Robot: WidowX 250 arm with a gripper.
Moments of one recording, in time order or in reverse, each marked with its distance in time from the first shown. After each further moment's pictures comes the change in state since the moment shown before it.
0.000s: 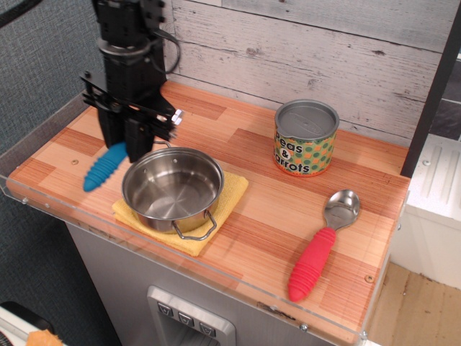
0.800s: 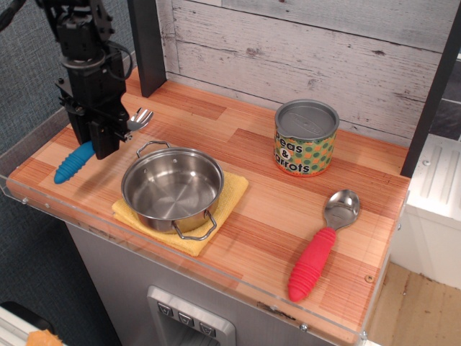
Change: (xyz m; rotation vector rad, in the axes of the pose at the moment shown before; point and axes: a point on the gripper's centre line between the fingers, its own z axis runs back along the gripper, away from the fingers) arm 0.014 0.058 -0.042 -0.007 -0.065 -0.101
